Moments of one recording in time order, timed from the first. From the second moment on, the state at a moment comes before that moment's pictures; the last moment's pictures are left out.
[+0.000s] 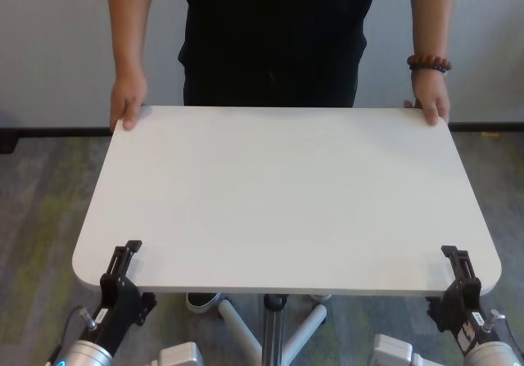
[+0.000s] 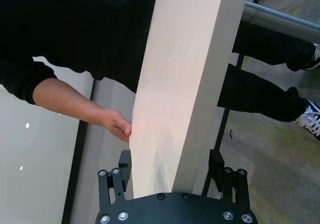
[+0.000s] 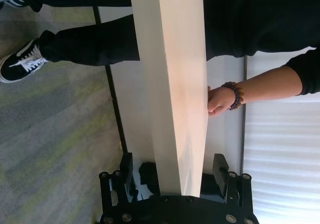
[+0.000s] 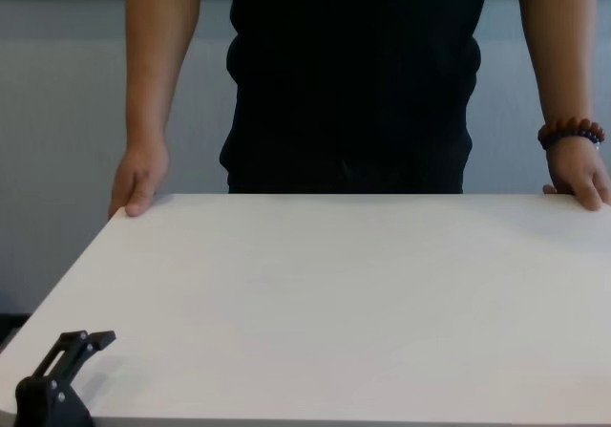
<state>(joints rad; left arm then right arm) 0.07 0.41 0.46 -1.39 0.93 -0.02 0.35 -0.19 0.47 -0.38 -1.58 -1.01 0.30 -0.15</state>
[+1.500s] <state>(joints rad) 0.07 0.41 0.46 -1.39 0.93 -0.02 0.35 -0.19 0.47 -0.38 -1.58 -1.01 0.30 -0.15</state>
